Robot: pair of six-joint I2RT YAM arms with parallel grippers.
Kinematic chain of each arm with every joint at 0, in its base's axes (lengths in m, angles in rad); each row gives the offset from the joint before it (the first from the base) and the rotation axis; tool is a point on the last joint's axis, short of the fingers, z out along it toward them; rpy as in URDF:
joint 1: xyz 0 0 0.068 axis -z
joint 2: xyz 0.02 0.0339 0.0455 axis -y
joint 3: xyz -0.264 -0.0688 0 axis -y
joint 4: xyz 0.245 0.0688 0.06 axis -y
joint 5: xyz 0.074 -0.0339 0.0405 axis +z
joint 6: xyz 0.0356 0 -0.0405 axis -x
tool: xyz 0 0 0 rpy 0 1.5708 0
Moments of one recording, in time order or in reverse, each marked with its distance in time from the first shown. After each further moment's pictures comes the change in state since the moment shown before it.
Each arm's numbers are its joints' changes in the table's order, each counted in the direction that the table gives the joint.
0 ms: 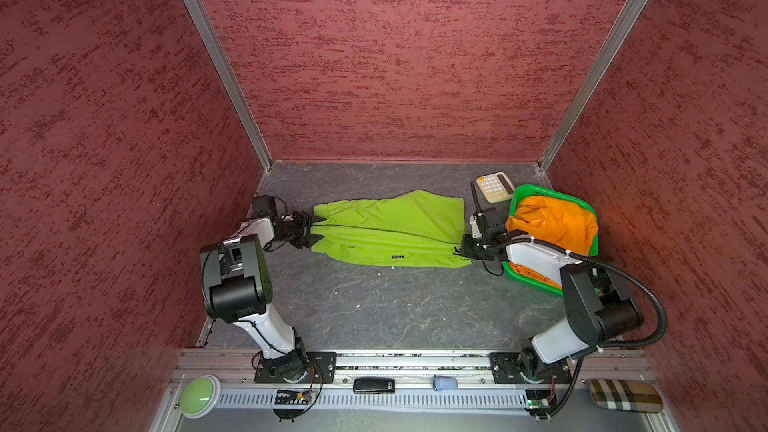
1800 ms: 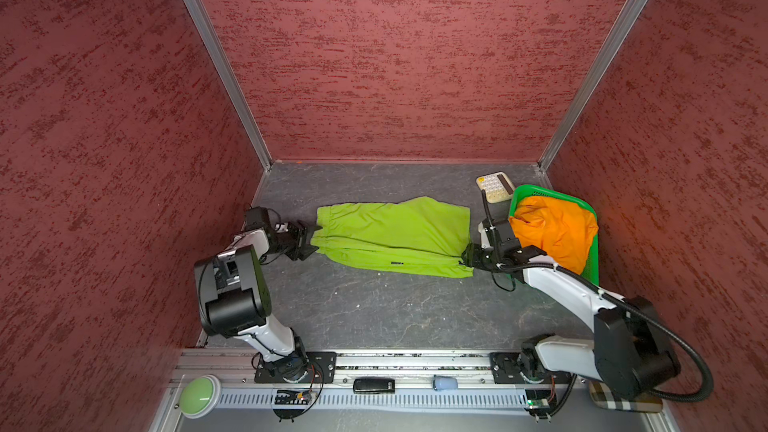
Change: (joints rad) left arm -0.054 0.159 -0.089 -0.039 0.056 -0.154; right arm -0.030 0.308 -0.112 -0.090 0.000 -0.031
